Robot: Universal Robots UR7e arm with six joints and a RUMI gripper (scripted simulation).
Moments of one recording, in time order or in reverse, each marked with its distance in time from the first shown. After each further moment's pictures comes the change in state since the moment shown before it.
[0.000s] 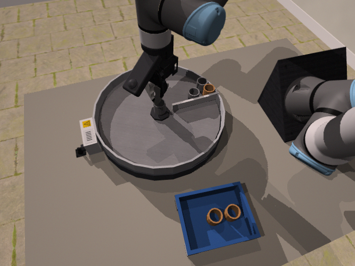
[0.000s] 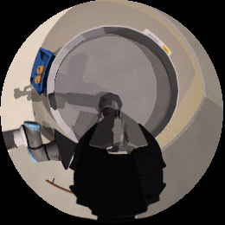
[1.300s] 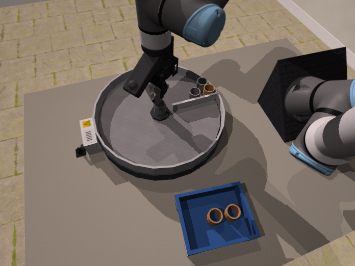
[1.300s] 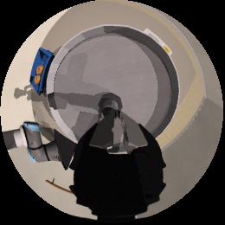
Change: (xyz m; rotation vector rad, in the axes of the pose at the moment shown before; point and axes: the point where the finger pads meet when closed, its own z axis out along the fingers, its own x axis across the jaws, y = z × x) arm 0.000 0.000 0.003 0.000 0.000 0.000
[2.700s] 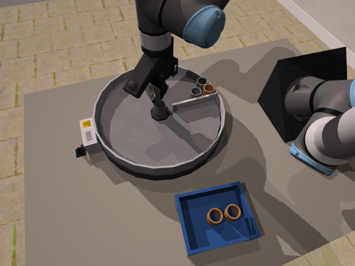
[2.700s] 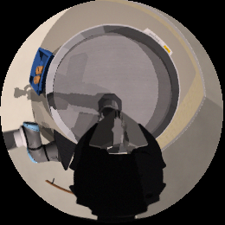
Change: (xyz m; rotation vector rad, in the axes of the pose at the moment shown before) arm 0.001 0.000 0.002 0.000 0.002 -0.001
